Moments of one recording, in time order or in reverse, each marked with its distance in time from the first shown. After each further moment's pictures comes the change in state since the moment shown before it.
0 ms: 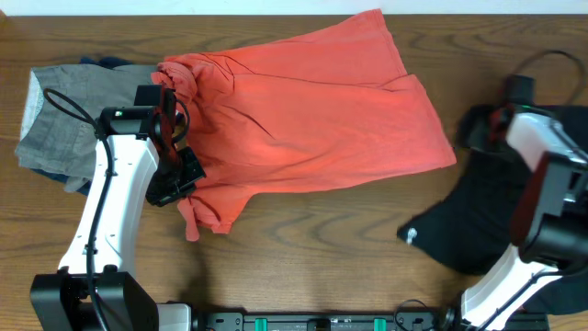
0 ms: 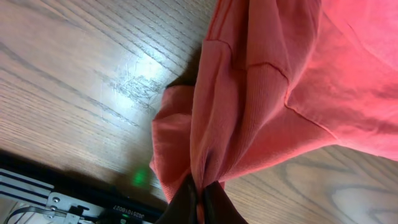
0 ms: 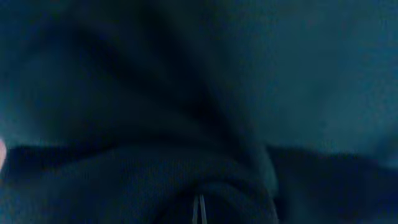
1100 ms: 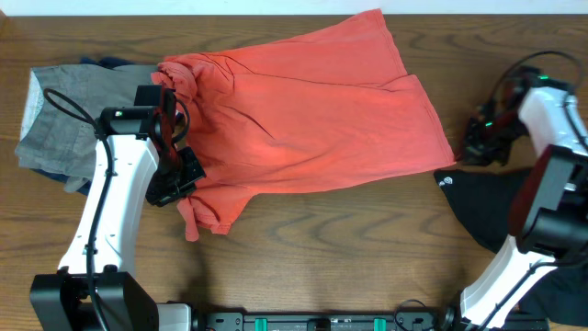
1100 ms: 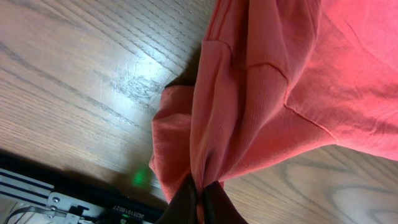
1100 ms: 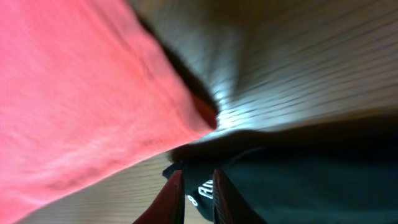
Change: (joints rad) left arm 0.000 0.000 0.000 0.000 0.000 0.000; right arm 0.077 0.055 0.223 -0.586 -0.396 -0.129
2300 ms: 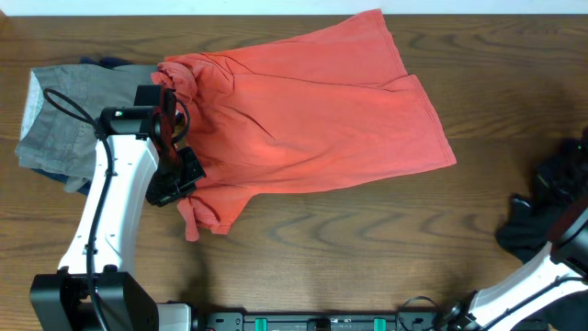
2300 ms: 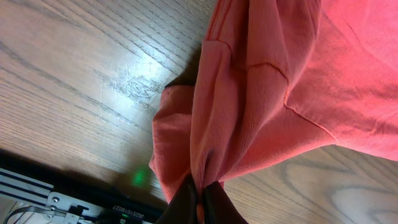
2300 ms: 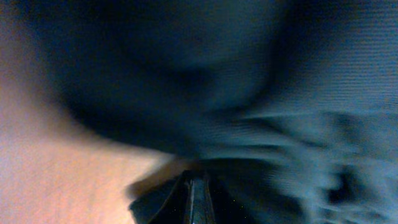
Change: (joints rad) left arm 0.000 0.000 0.000 0.000 0.000 -0.002; right arm -0.401 -0.008 -0.040 0.071 0.277 0.282
